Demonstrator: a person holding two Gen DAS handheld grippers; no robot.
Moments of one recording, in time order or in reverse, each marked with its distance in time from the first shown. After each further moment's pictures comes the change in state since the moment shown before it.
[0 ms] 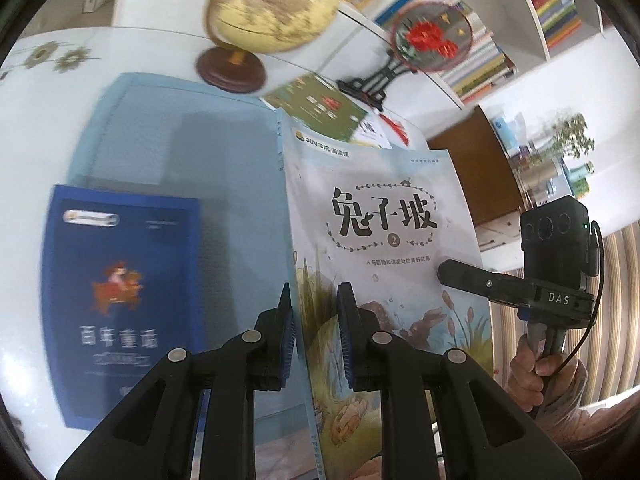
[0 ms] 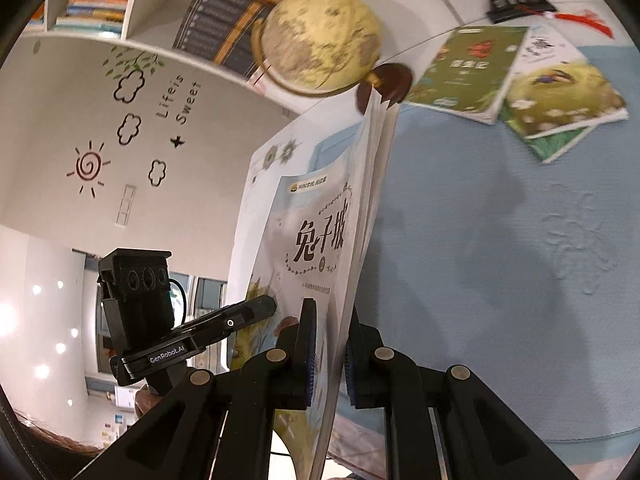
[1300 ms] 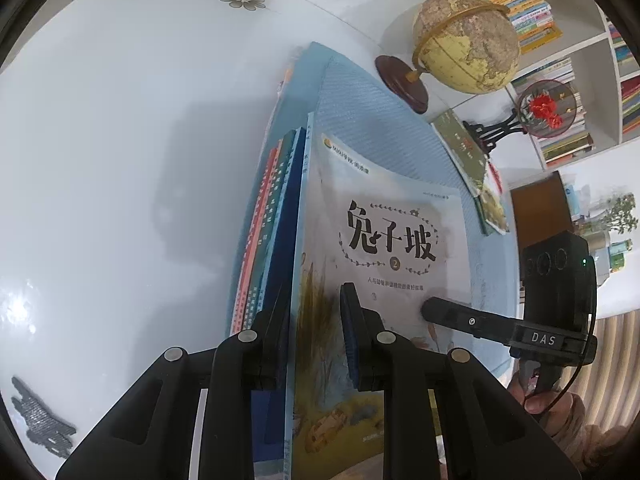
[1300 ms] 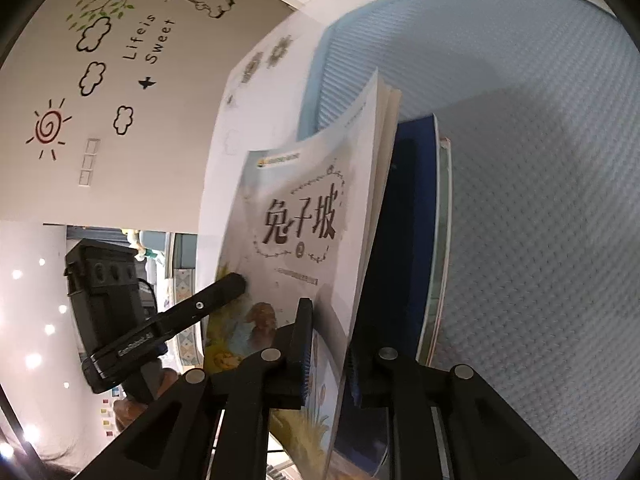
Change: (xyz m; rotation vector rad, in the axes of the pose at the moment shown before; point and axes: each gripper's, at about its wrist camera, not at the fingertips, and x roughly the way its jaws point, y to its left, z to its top) left arm -0.022 0.184 -0.030 -0.230 -0.039 0.140; right arm 0.229 0.035 -0.013 0.028 0.208 -0.053
